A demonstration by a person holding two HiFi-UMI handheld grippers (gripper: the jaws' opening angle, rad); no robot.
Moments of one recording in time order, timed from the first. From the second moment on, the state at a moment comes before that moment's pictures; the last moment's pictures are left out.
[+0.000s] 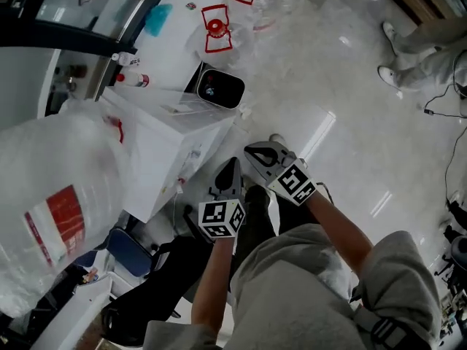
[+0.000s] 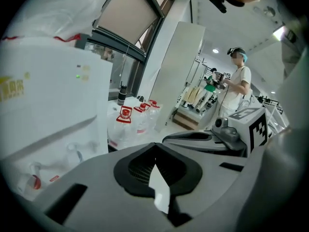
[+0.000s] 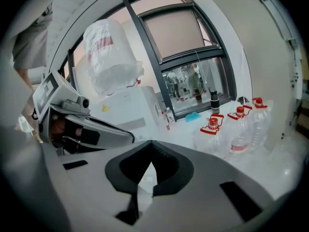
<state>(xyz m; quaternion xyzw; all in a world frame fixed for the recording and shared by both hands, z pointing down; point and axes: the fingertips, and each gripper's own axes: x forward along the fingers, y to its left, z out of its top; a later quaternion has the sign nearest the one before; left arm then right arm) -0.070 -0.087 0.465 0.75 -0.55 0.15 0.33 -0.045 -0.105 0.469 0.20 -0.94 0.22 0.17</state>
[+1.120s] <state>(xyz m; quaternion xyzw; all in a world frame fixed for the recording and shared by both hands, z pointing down) -0.056 -0.097 0.211 0.85 -0.52 0.04 0.11 -0.013 -0.110 0.209 0.32 -0.94 0.10 0.03</state>
